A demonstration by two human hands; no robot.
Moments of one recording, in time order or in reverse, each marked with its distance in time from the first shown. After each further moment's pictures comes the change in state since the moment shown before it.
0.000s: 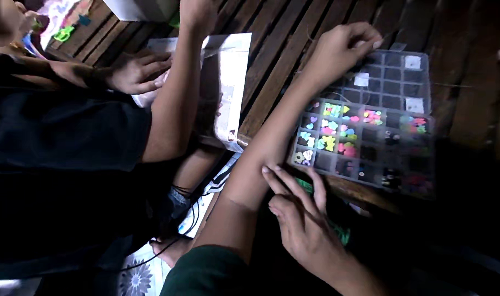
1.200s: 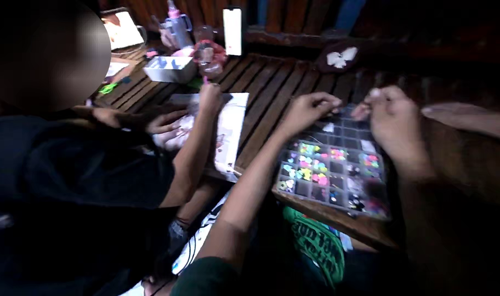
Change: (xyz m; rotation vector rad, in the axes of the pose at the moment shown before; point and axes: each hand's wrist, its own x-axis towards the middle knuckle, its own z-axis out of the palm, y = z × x) left_hand -0.006 0.015 0.003 -0.274 -0.002 -0.100; right_hand 0.125 0.170 -0.117 0.164 0.191 0.610
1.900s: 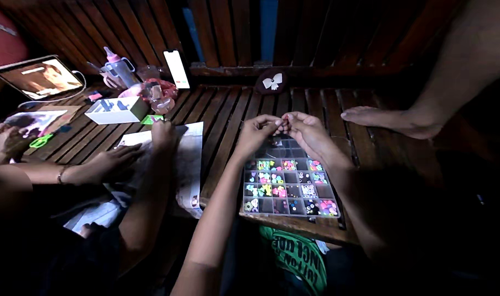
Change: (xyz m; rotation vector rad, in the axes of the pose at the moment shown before) left_hand -0.018 0.000 -0.003 -0.051 -0.053 0.024; right_hand 0.009 0.019 0.020 0.802 -0.095 0.140
